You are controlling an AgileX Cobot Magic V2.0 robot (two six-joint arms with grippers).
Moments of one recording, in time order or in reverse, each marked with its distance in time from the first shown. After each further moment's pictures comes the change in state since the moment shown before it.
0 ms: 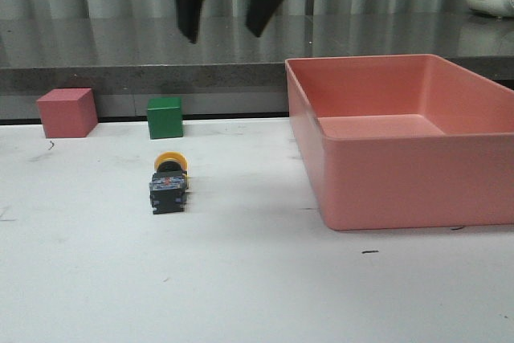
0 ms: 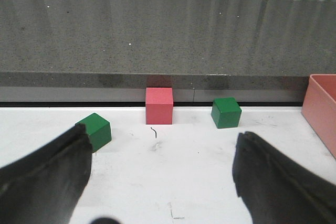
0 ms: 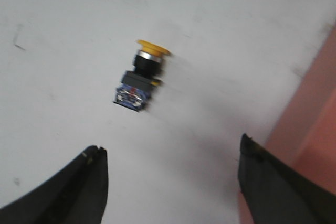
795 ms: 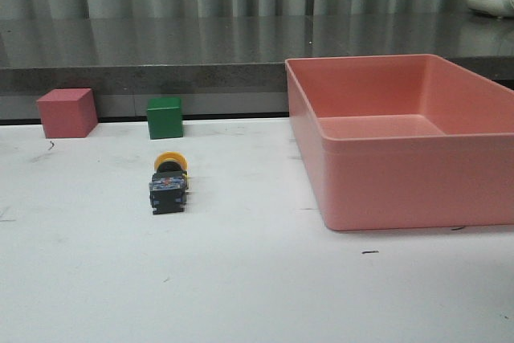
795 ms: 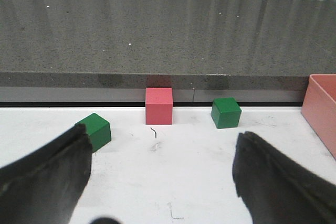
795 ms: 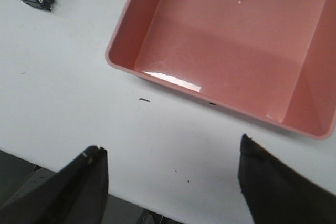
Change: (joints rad) left arm 0.000 0.000 0.000 0.000 0.000 0.000; right arm -0.252 -0.814 0.837 -0.006 -0.136 -0.152
